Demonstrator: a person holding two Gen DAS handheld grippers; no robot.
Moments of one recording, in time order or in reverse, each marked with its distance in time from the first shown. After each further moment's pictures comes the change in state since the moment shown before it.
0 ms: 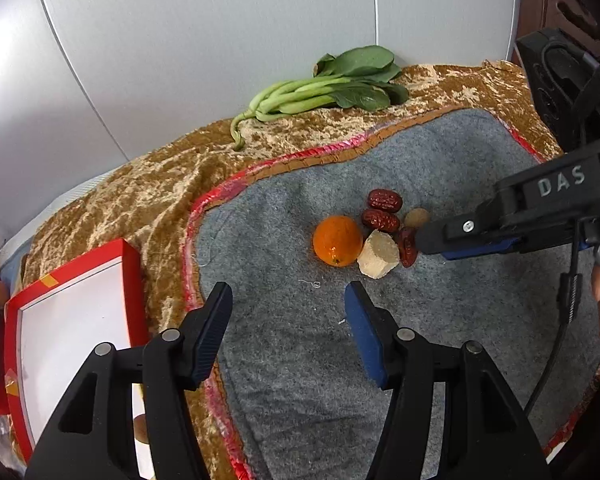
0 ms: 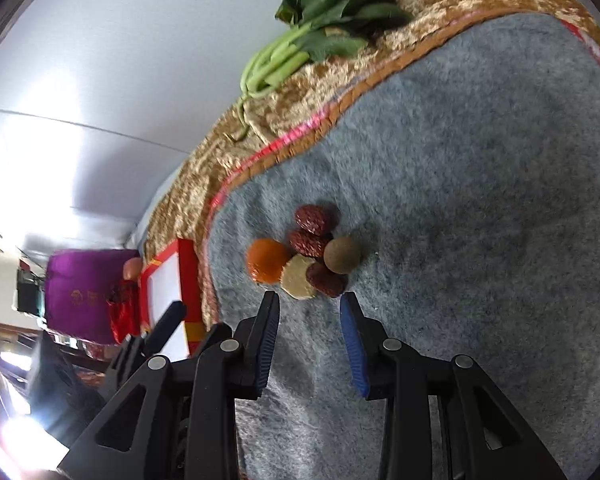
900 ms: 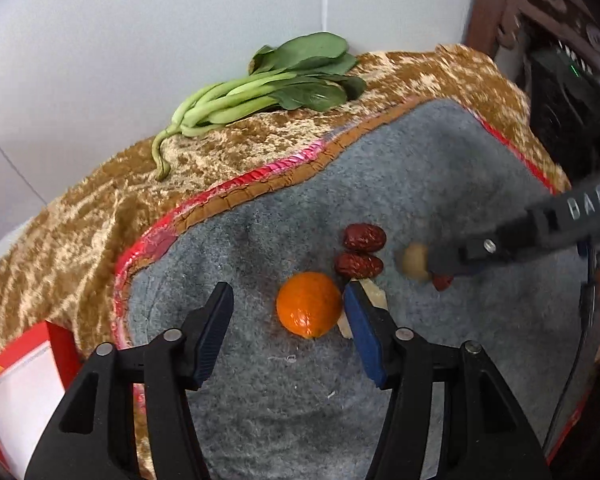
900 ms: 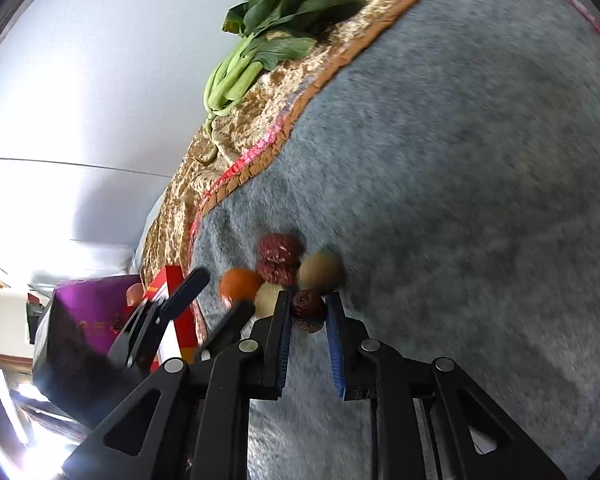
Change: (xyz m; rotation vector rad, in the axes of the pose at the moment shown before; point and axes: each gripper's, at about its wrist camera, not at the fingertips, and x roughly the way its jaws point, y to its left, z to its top) left arm 0.049 0.001 0.037 0.117 0.013 -0.235; right arm -0.005 -0.045 0.014 0.120 -0.026 0.055
